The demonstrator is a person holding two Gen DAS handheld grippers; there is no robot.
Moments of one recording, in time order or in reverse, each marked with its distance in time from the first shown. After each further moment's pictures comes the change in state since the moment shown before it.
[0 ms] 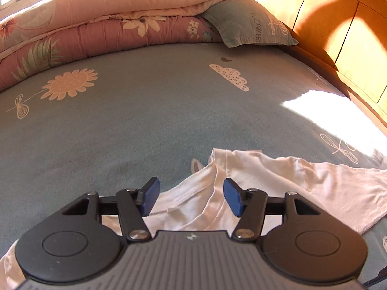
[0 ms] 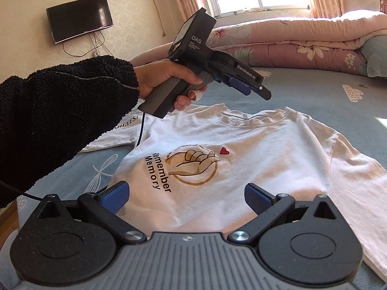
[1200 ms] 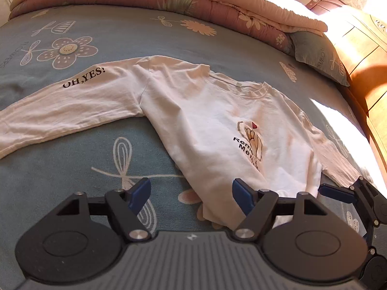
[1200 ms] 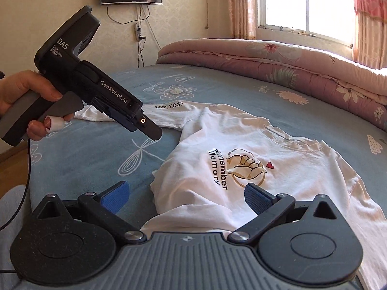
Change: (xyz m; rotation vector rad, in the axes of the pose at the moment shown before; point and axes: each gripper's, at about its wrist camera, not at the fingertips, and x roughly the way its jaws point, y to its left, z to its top) left arm -0.212 -0.026 -0.238 -0.520 -0.070 0.217; right arm -0.009 0.115 -0.018 -0.386 0.069 0.003
